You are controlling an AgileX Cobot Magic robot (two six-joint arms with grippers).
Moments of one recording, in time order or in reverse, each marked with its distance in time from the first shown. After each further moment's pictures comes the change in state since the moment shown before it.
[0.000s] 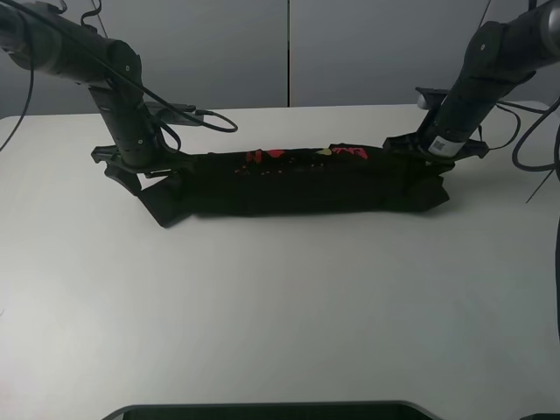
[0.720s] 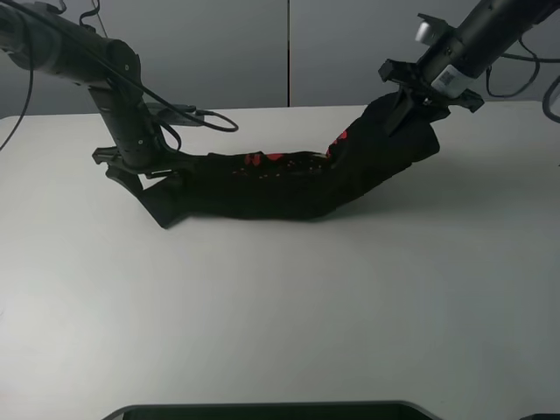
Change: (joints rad) left arm 0.000 0.001 0.000 -0.035 0.004 0.025; right arm 0.000 -0.175 -0.125 0.347 0.318 -0.197
